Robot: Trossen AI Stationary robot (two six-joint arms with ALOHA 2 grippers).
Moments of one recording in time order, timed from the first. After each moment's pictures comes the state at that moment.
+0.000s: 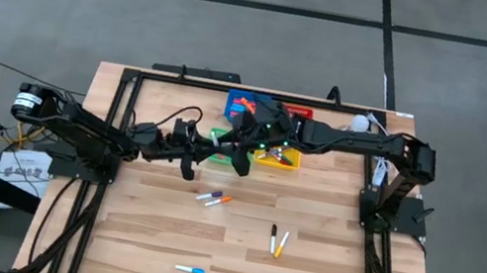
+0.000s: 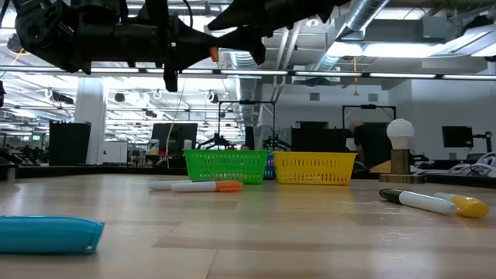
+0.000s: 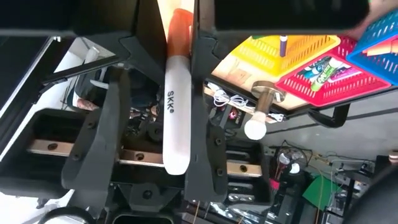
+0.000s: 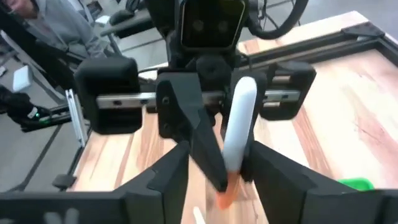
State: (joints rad) left arm -0.01 1.35 0.35 1.14 -0.19 -0.33; right arm -0.13 1.74 1.41 -0.11 -0.29 0.15
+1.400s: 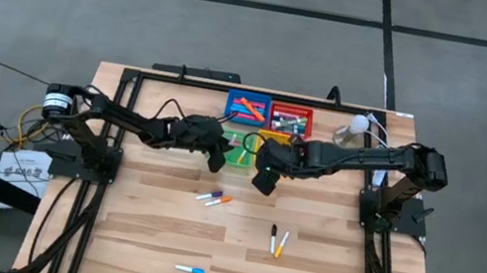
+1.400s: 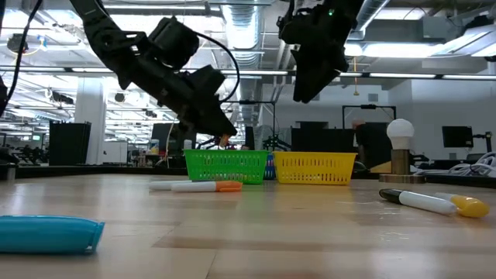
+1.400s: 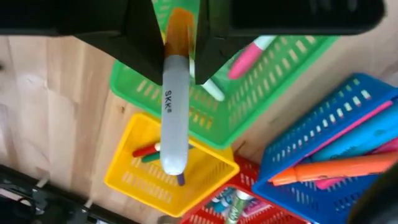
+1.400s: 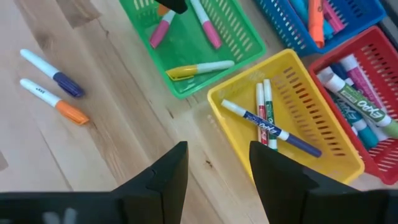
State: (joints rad) left arm 0.19 1.59 0.64 0.44 -0.10 -0.24; right arm 0.05 1.67 1.35 -0.87 0.34 0.45
